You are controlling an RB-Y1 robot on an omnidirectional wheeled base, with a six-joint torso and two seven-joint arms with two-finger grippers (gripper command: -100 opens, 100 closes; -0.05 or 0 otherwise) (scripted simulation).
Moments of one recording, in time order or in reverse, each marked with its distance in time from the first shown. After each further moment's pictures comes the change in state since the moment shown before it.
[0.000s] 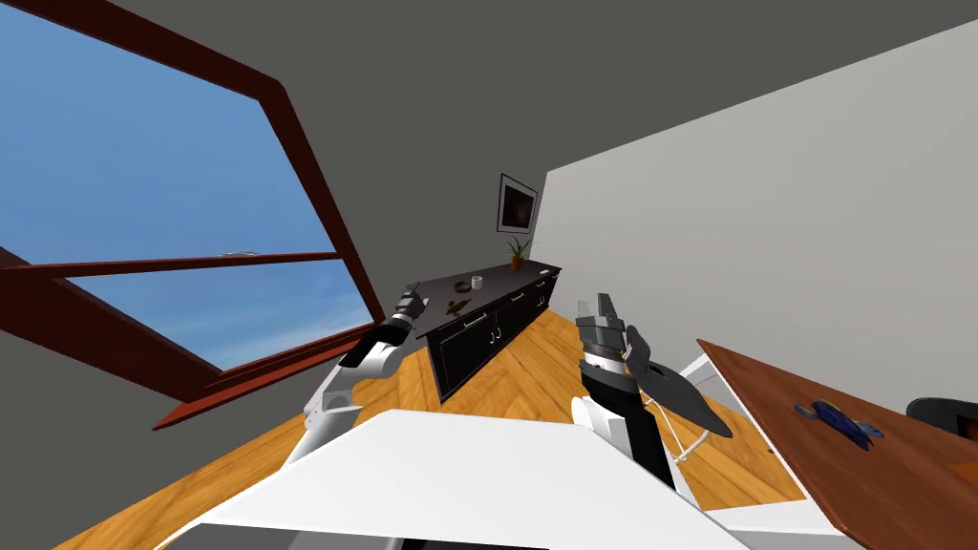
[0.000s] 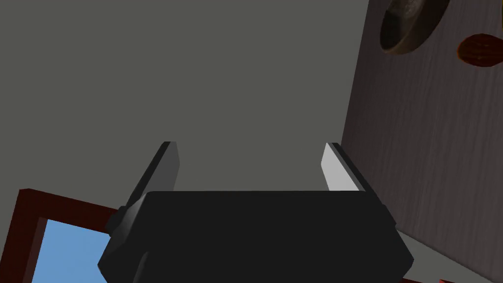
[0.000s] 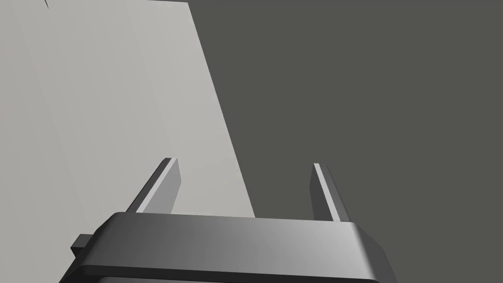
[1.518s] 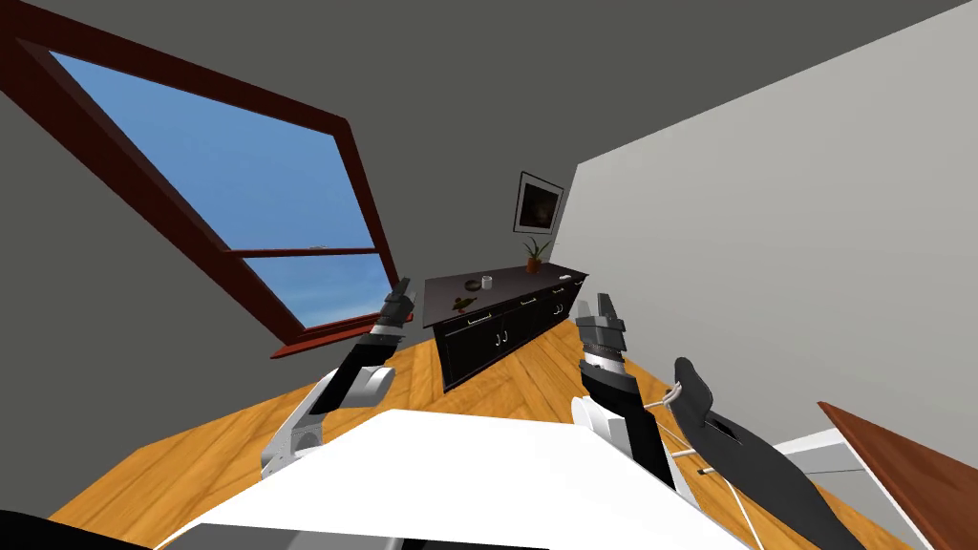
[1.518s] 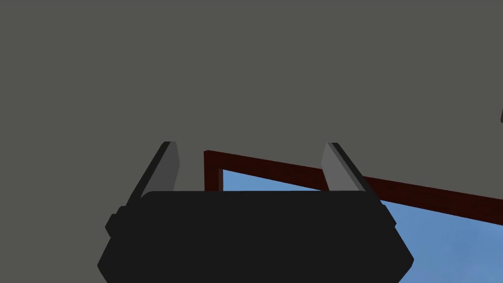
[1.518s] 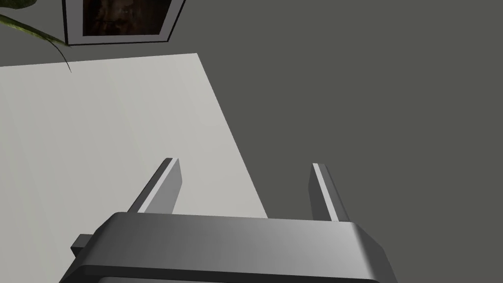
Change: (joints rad) left arm 0.172 -0.005 -0.036 -0.102 -0.238 -0.406 -0.111; right arm 0.000 0.000 0.000 0.000 0.000 0.000 0.000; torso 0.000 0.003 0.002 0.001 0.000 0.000
